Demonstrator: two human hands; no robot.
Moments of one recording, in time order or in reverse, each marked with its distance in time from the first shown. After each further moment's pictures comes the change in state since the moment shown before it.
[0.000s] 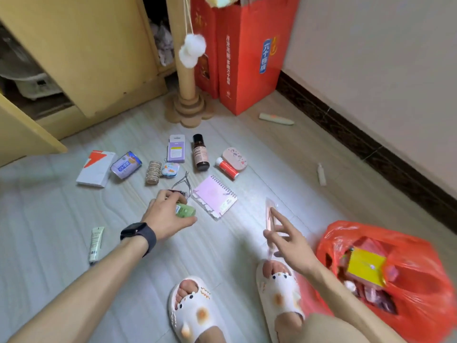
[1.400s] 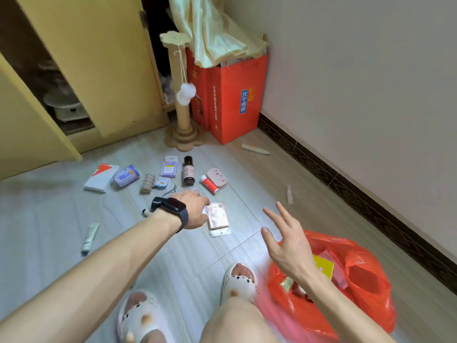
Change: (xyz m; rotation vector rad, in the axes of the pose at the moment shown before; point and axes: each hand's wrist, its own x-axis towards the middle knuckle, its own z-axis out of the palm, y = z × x) left_hand -0.085 0.196 -0.009 0.634 -0.161 0.261; right_hand -0.110 -0.008 -0.109 -0.604 0.338 -0.560
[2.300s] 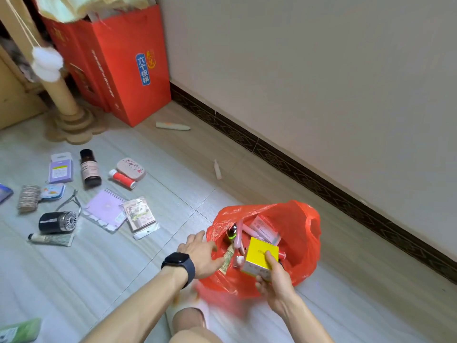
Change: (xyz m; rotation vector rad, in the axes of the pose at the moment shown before) left_hand 0.047 0.193 0.119 -0.259 -0.233 0.241; right_hand -0.101 0.140 0.013 1.095 0.317 1.259
